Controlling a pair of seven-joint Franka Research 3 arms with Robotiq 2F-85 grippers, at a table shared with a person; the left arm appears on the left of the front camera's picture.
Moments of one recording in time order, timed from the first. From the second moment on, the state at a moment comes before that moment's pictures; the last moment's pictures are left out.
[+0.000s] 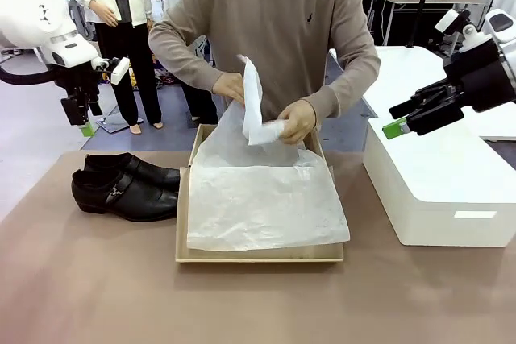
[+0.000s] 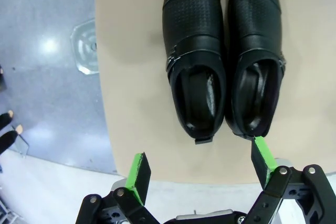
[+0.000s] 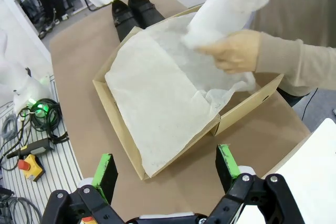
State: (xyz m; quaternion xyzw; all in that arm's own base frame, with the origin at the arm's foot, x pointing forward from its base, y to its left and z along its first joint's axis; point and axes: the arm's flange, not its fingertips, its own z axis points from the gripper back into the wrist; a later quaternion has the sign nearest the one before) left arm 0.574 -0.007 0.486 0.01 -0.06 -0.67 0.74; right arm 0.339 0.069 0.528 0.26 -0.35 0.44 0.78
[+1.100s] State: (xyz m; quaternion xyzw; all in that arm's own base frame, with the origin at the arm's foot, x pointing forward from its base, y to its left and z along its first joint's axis) left arm 0.600 -0.018 0.435 -0.01 -0.05 -0.70 0.72; right arm 0.339 0.069 0.528 0.26 -0.35 0.44 0.78
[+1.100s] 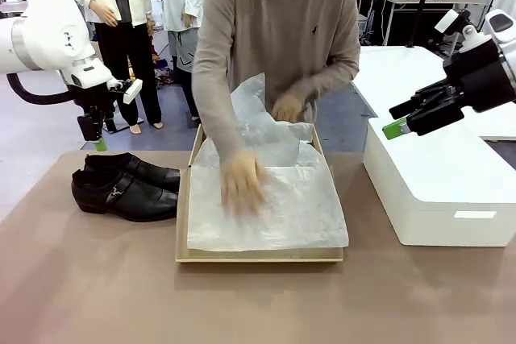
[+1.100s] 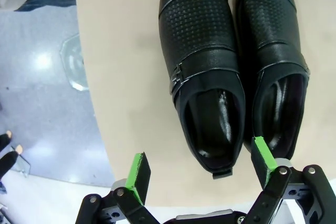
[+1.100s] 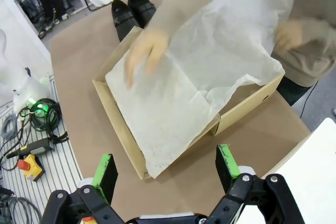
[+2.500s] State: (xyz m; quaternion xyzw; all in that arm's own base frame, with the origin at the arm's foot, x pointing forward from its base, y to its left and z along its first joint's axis) left arm 0.639 -0.023 0.404 0.02 -0.02 -0.69 0.72; right arm 0.339 0.068 0.528 0.26 -0.35 0.44 0.78
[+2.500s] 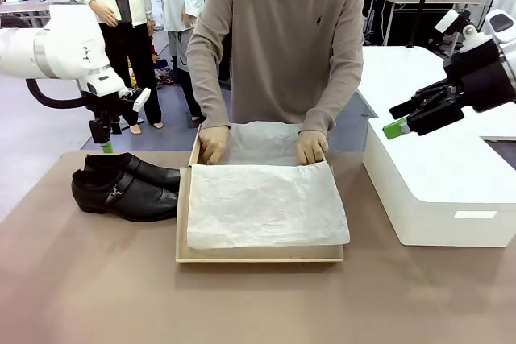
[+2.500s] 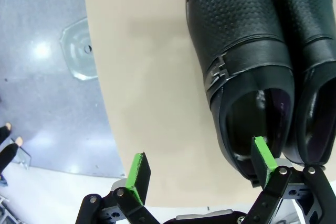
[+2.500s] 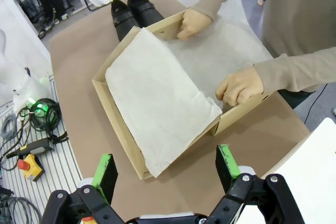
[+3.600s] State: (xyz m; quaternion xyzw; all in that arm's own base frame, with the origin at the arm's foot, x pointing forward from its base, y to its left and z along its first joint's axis) left arm 0.645 -0.024 0.368 0.00 0.01 -0.68 0.73; right arm 0.339 0.069 0.528 0.26 -0.35 0.45 0.78
